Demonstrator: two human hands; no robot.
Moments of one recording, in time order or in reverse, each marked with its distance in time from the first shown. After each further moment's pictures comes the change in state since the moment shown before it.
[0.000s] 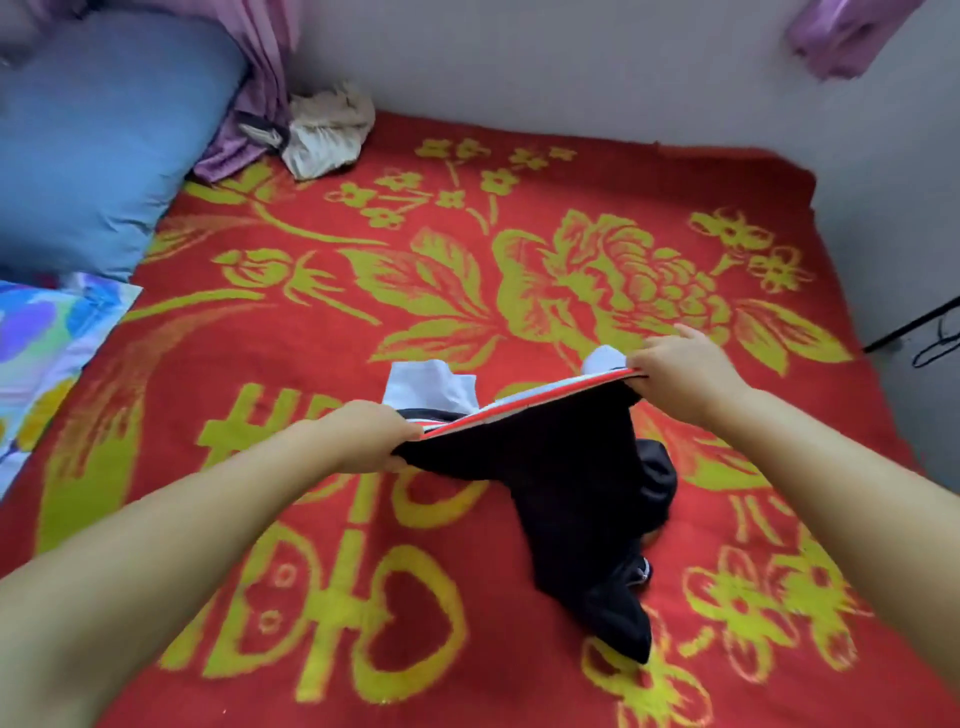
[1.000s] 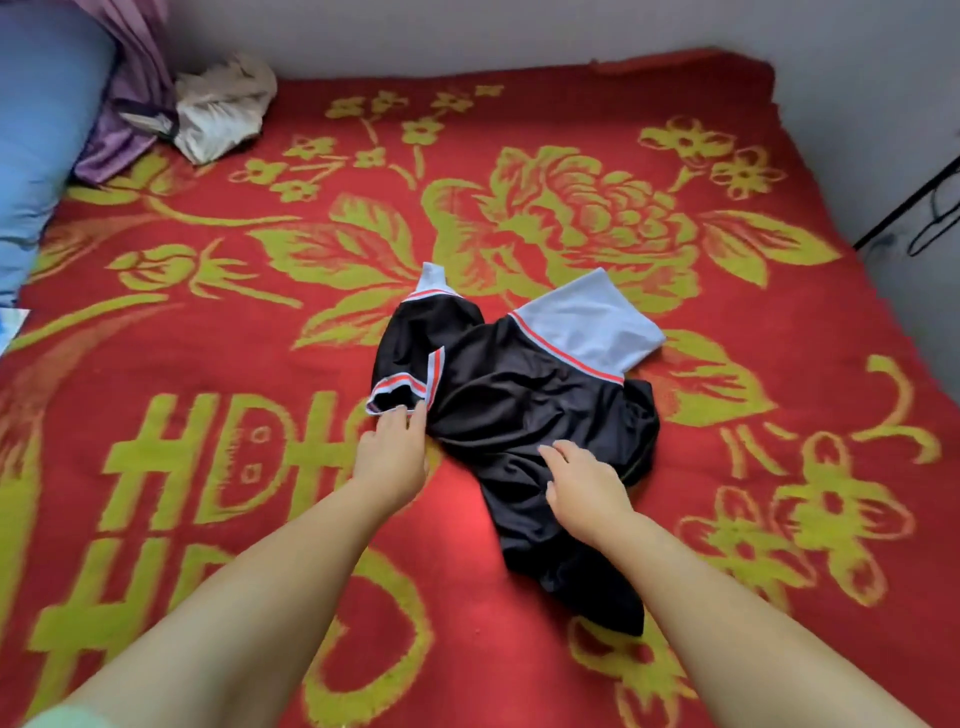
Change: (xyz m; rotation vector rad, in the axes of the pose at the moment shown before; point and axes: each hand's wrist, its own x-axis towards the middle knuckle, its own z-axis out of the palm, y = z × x) left_hand 0.089 0.116 0.061 -0.232 0.135 -0.440; right_hand -0.078 -0.075 0.186 0.417 -0.230 0.275
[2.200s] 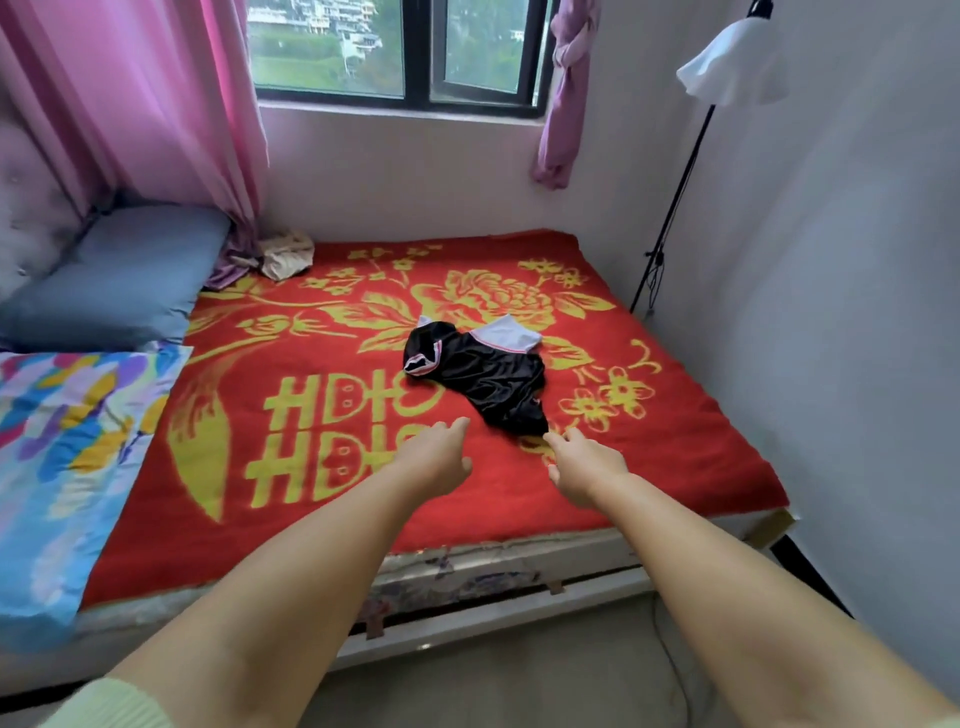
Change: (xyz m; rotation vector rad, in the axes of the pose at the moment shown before) left_hand -0.569 -0.056 -0.080 -0.083 0.083 0.324; right_hand -0.549 -0.218 -0.009 -0.106 0.175 0.248
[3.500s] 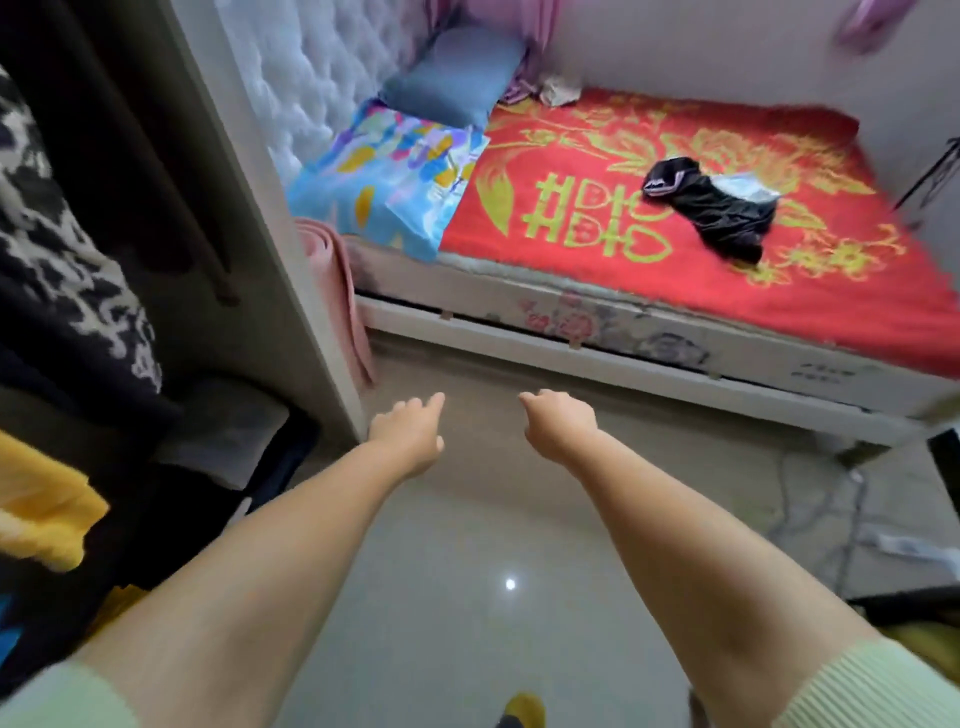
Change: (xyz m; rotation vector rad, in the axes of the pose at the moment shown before) left_hand -0.669 -0.106 0.231 -0.045 -0.097 -0.554; right_hand -0.497 -0.289 0.235 -0.106 -0.064 -0.531
